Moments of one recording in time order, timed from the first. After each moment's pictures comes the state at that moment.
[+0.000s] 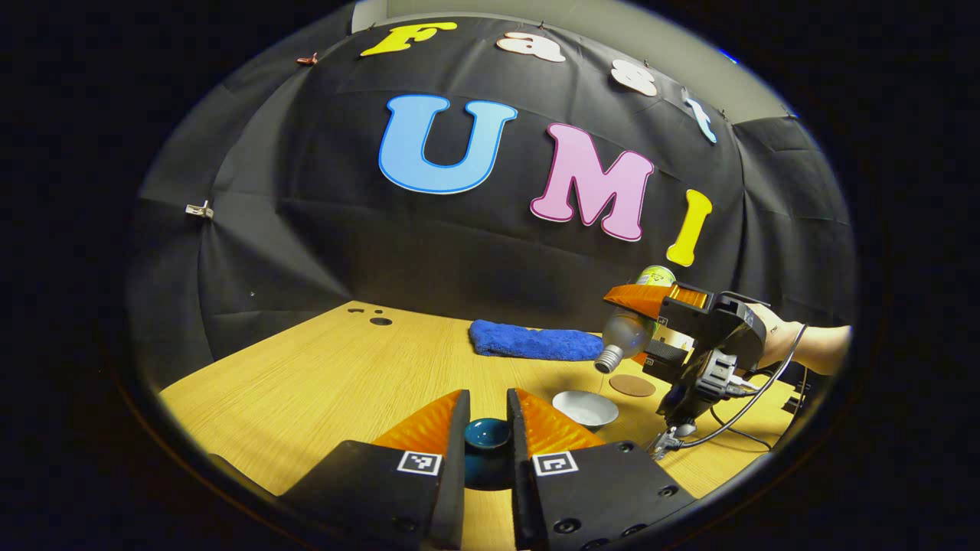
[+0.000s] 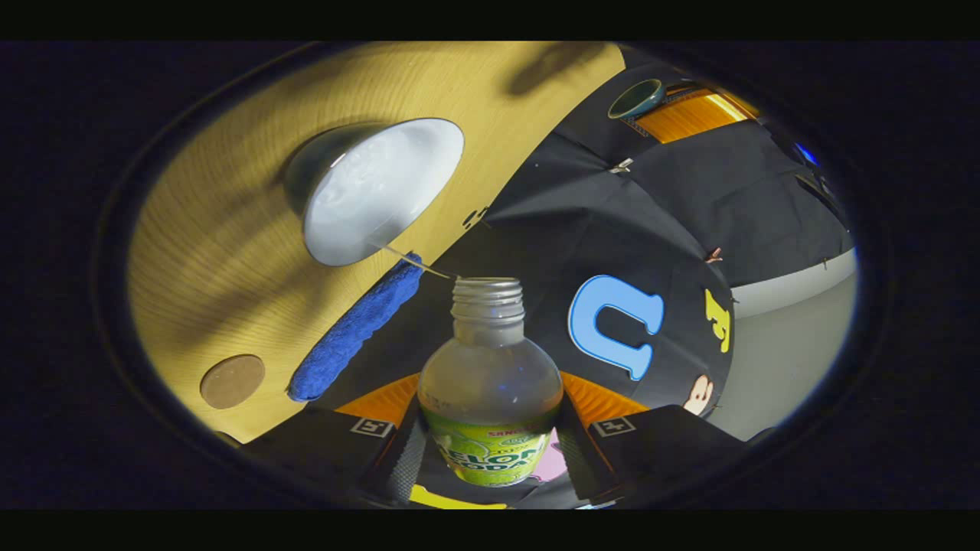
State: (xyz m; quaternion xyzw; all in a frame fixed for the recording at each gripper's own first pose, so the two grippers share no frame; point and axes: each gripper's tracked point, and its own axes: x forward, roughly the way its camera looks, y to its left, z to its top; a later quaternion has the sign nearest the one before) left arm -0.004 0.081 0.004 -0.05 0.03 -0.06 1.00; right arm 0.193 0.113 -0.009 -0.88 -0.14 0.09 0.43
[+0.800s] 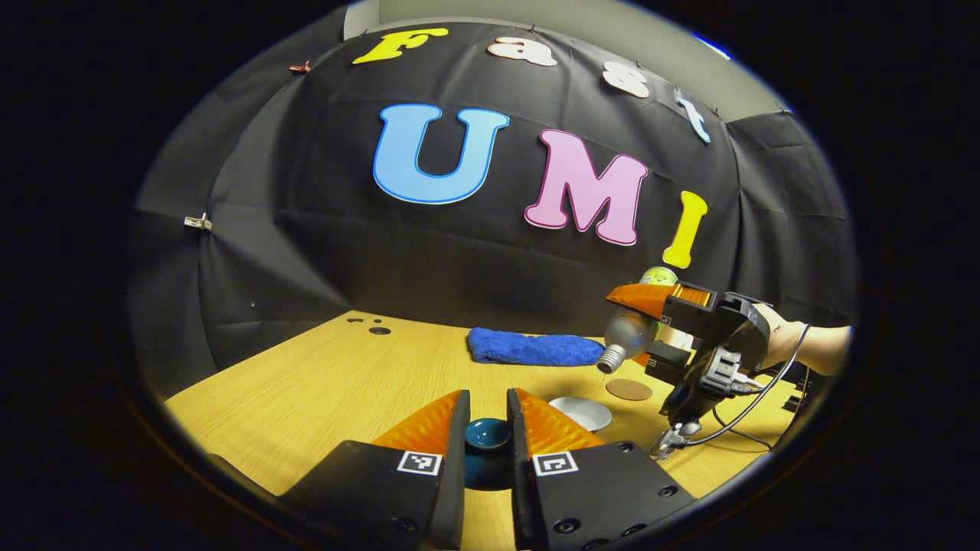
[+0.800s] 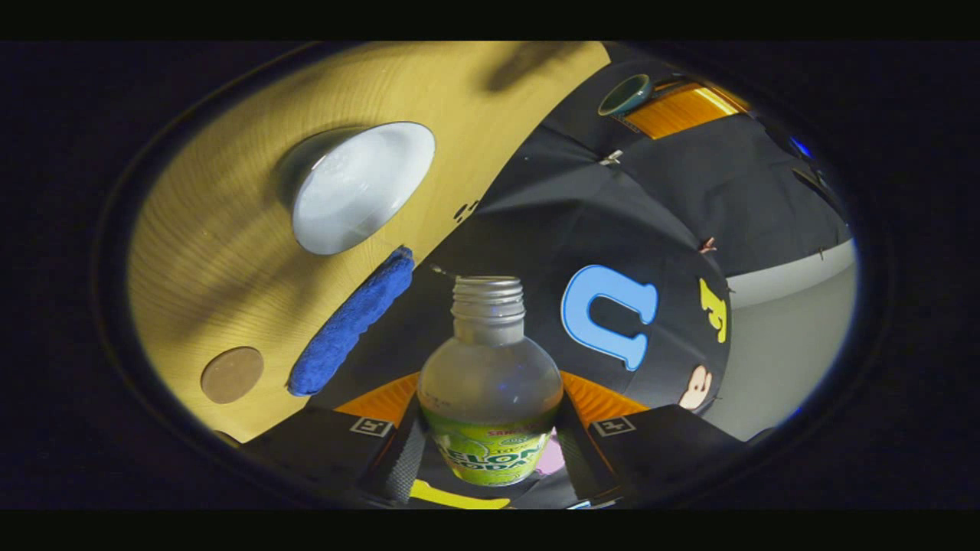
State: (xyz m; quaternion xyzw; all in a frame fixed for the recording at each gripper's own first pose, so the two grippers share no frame) left arm -0.010 0.076 0.019 -0.04 0.02 -0.06 1.00; right arm 0.186 0.100 0.009 -0.87 -0.13 0.07 0.47
